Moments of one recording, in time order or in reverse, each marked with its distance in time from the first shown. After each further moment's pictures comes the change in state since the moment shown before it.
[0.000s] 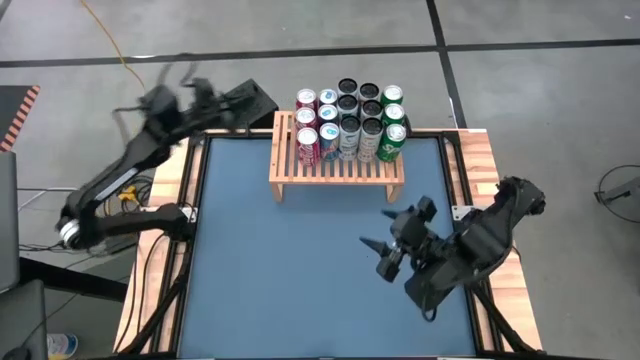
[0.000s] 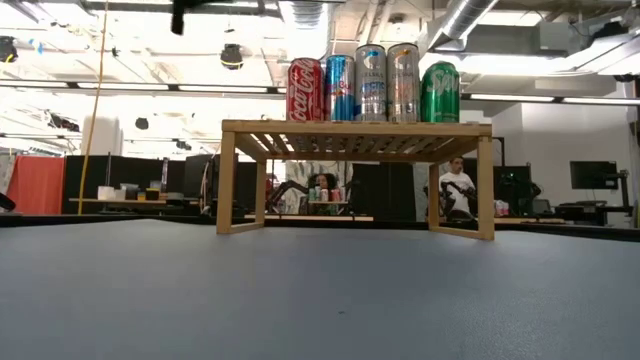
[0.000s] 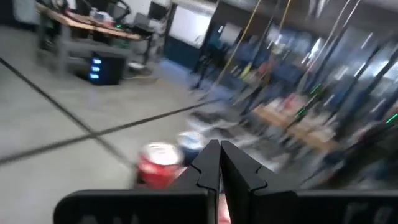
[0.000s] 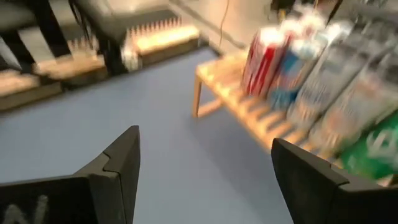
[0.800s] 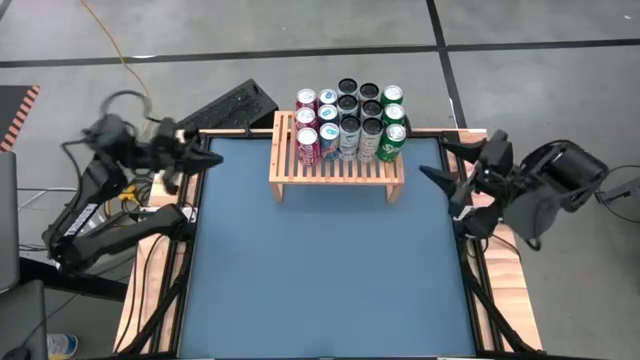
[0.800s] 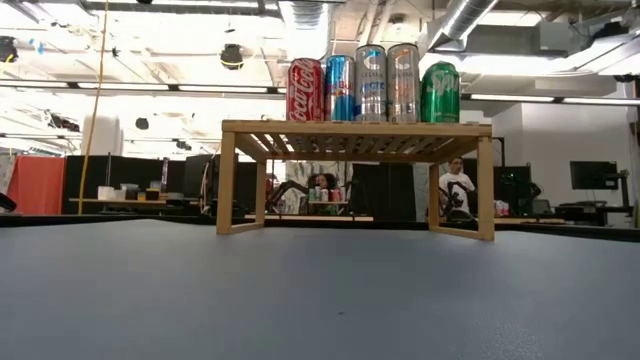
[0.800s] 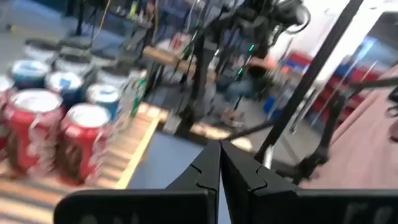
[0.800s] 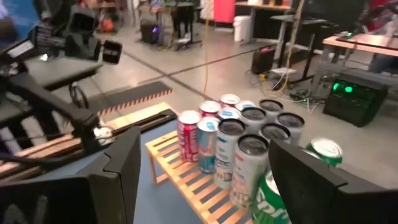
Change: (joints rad) left arm -0.040 -0.337 0.000 -0.343 0.520 -0.084; right arm 0.059 -0.403 -0.061 -0.054 0.288 -0.156
